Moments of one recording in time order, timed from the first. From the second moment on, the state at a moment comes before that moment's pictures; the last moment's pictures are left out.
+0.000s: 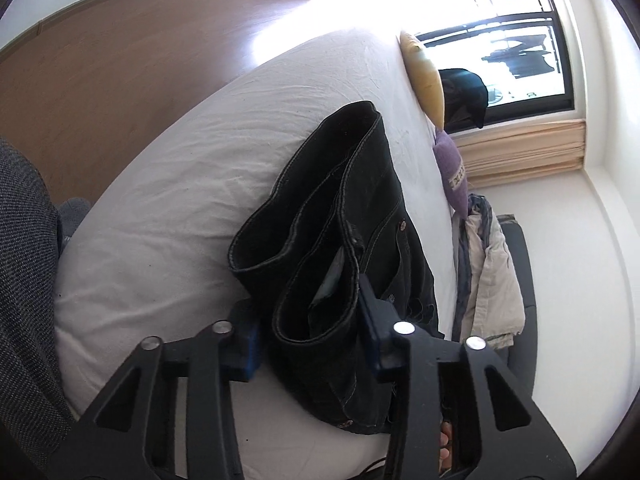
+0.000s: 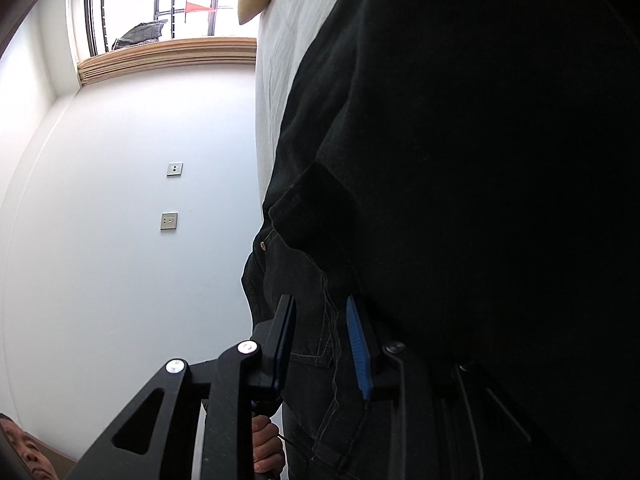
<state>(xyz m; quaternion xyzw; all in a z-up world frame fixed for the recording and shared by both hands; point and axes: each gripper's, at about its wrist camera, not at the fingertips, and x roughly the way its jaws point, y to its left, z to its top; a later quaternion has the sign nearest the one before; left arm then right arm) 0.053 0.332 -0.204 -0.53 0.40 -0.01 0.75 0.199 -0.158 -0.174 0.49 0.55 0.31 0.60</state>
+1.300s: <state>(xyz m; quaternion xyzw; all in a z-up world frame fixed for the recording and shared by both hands) 0.094 -0.038 -0.076 0.02 0.41 -0.22 0.88 0.194 -0.233 -0.066 0.29 0.56 0.30 0.72</state>
